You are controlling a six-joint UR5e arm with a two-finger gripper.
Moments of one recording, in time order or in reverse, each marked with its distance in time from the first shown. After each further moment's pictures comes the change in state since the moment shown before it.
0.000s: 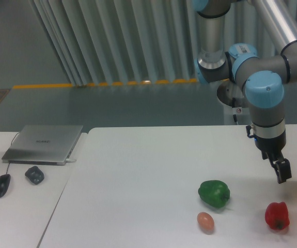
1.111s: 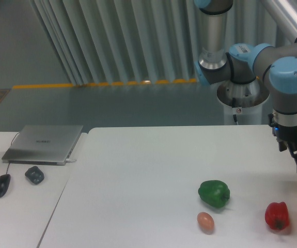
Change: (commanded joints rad) arm 0.132 0.061 -0.015 0.003 -0.047 0.155
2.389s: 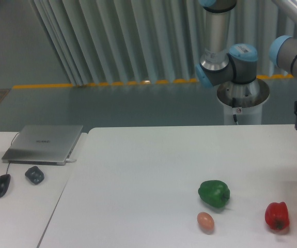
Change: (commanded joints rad) arm 0.071 0.018 -0.023 0.038 -0.060 0.111
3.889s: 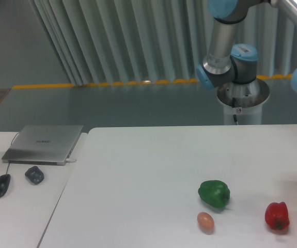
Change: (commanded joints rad) arm 0.077 -0.183 0.005 0.192 -0.005 -0.262
